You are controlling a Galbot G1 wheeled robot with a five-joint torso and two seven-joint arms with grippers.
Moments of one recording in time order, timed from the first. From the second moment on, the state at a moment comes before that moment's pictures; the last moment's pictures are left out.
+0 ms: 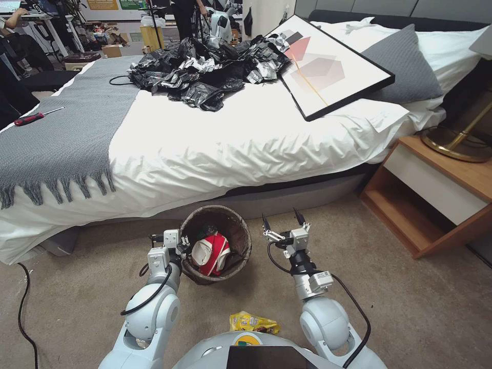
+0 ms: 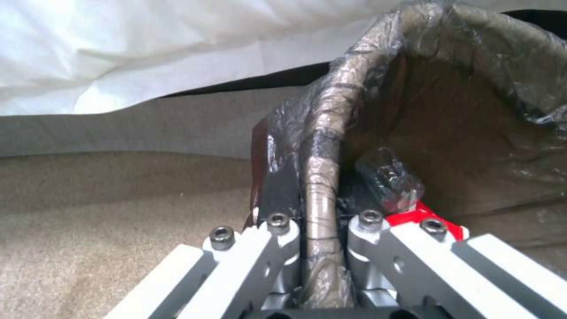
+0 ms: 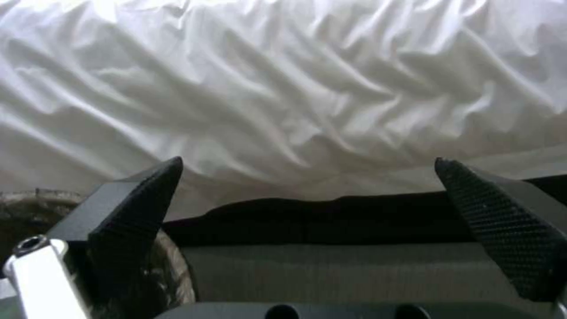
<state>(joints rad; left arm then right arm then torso) 1.55 -1.43 -0.43 -2.22 -0.25 0.57 -0.30 -1.51 1.30 0.23 2.02 0.11 0.22 0.15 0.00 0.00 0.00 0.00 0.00</state>
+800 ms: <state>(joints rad) 1.54 -1.43 -0.44 -2.21 -0.26 0.57 -0.30 -1.49 1.31 0.24 1.98 0.11 0.26 0.12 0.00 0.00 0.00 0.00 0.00</state>
